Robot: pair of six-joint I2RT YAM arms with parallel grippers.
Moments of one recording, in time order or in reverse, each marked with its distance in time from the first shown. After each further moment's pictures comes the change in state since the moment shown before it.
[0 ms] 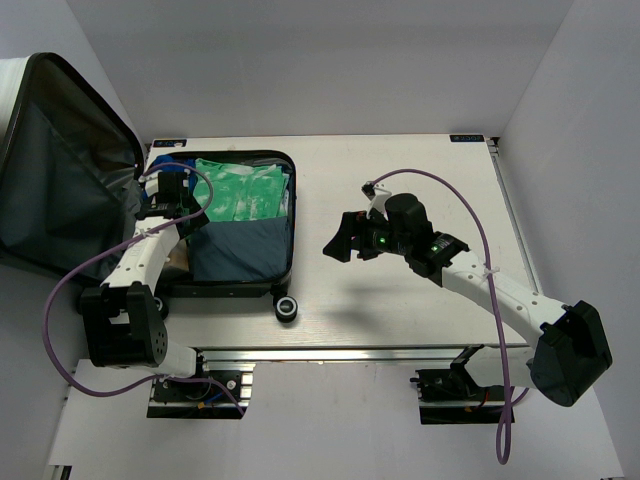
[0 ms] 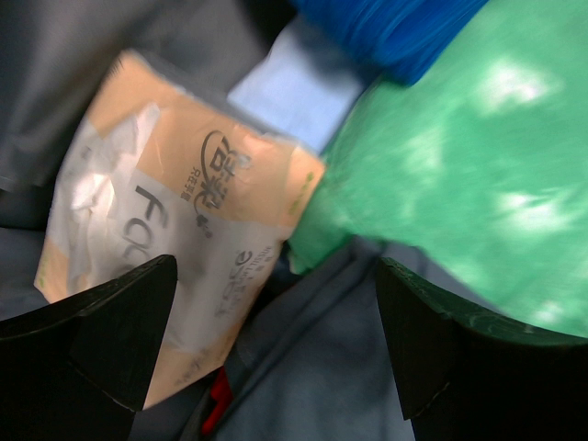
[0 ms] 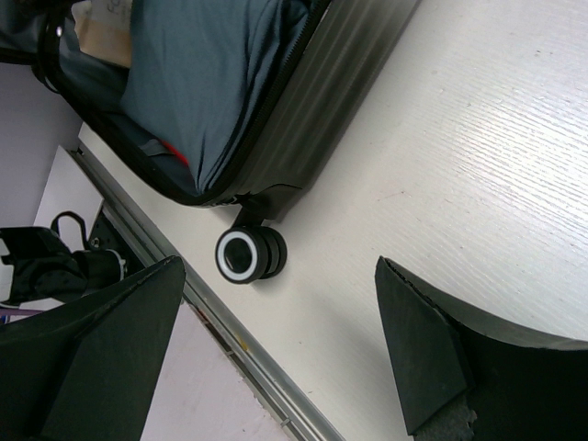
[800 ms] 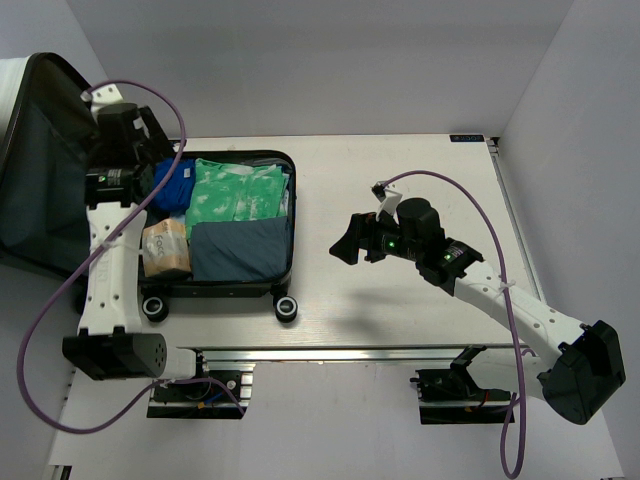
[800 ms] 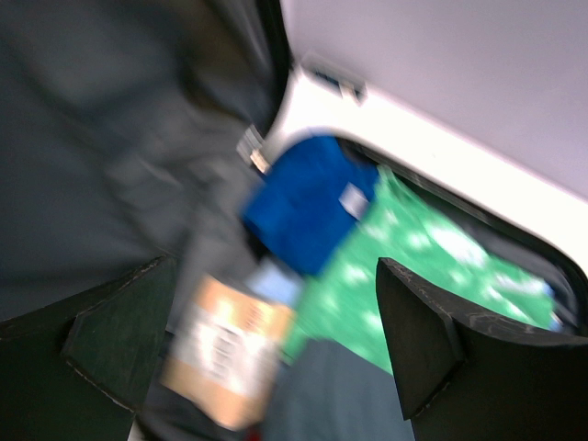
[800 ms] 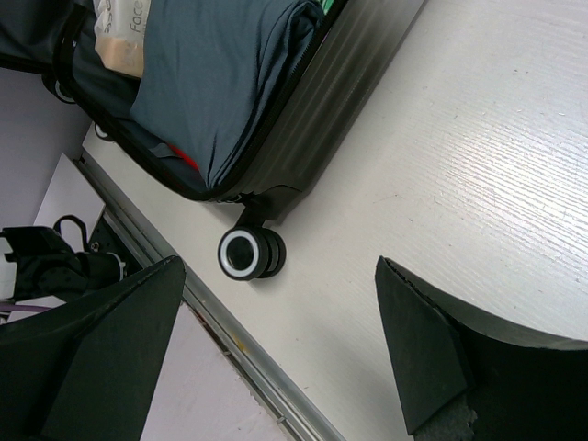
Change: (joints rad) left arm 0.014 -0.050 0.575 -0.160 -0.008 0.200; right arm 0.000 -0.110 -0.034 -0.022 0.039 -0.019
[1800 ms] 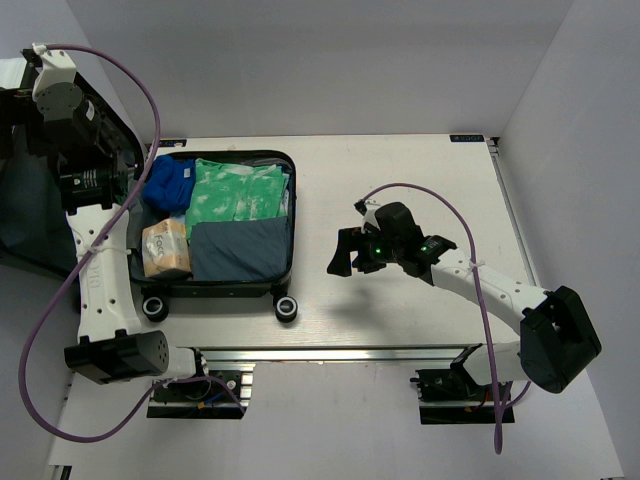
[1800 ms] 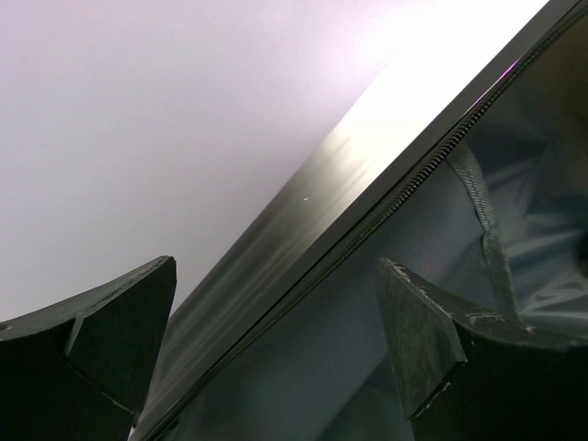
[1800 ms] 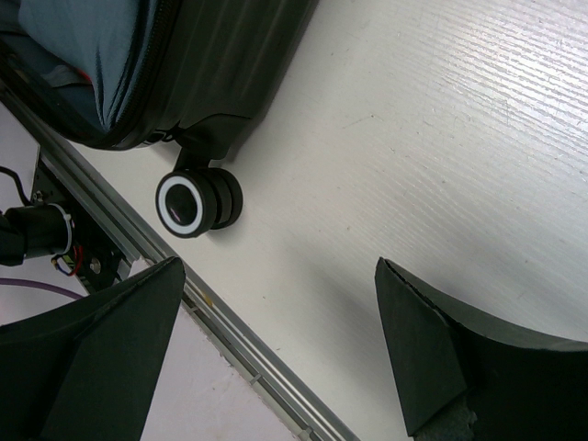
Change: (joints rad) left arm 0.122 -0.023 0.108 0.517 -0.522 0.965; right arm 0.000 0.189 -0.006 -0.064 -0.060 -0.032
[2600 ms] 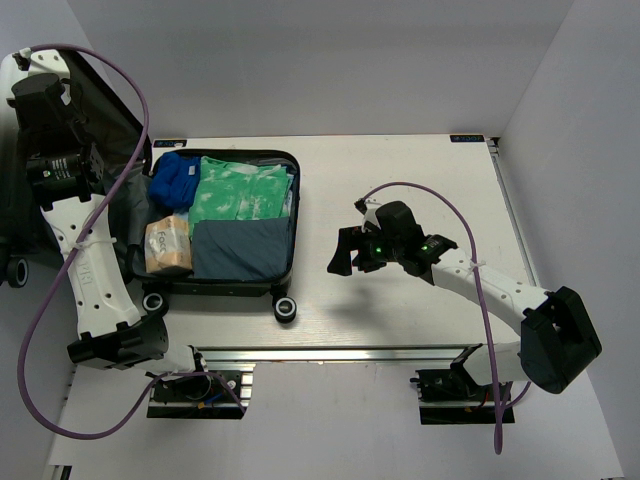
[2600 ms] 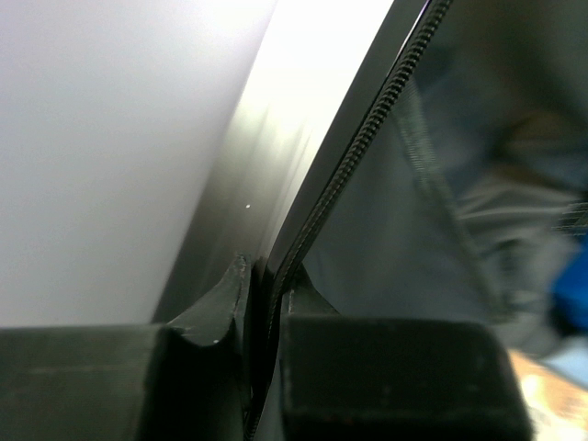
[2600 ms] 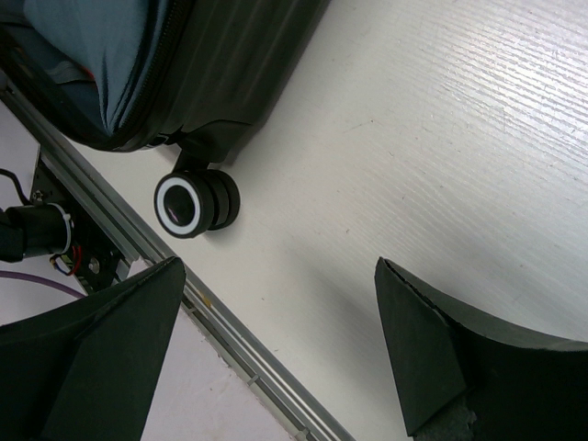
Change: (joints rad) left arm 0.109 0.107 0.278 -0.566 0.352 -0.290; right arm -0.005 -0.001 0.008 -0.006 -0.003 -0.015
